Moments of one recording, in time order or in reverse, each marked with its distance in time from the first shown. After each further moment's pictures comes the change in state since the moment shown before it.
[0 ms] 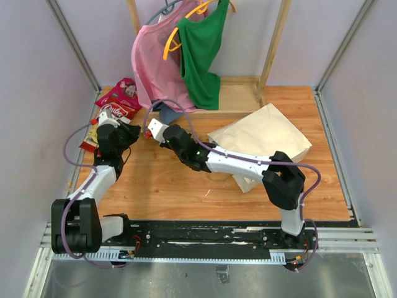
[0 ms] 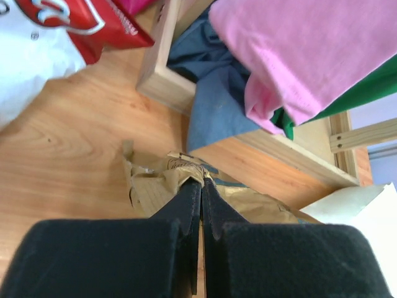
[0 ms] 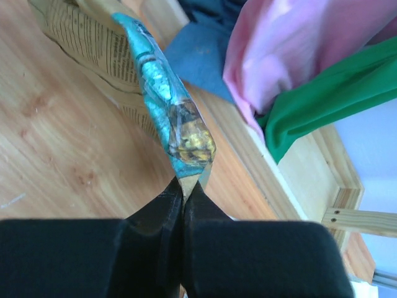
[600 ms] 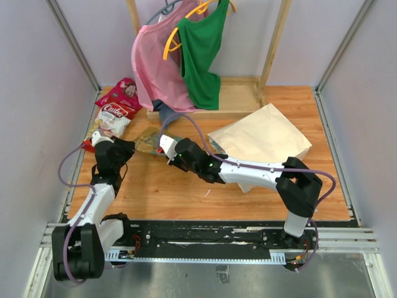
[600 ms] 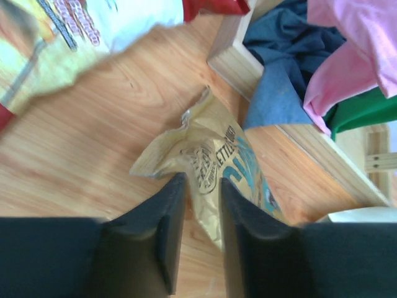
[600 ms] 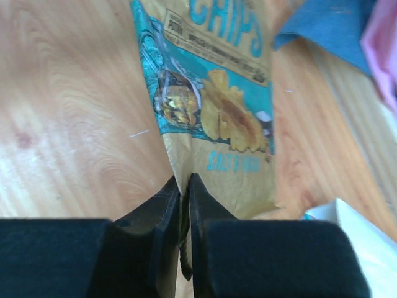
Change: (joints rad) left arm 0.042 -0.189 -0.207 -0.119 -0.108 -0.074; right arm 0.025 -0.164 -0.312 0.036 -0.267 0.190
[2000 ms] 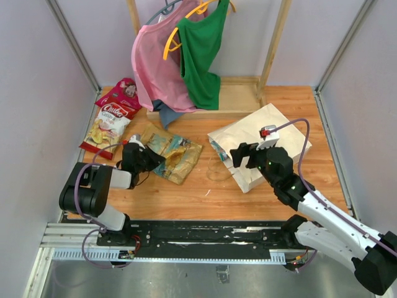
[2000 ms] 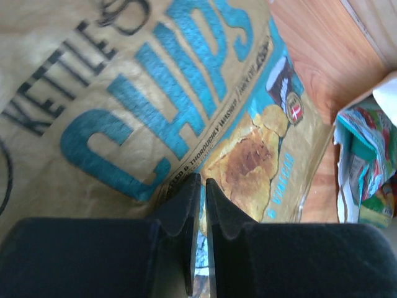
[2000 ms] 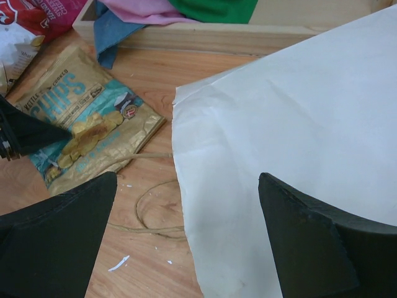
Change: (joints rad) left arm -0.246 0.502 -0.032 0.335 0.209 -0.011; right arm -0.428 -0.948 -0.685 0.060 0.016 0.569
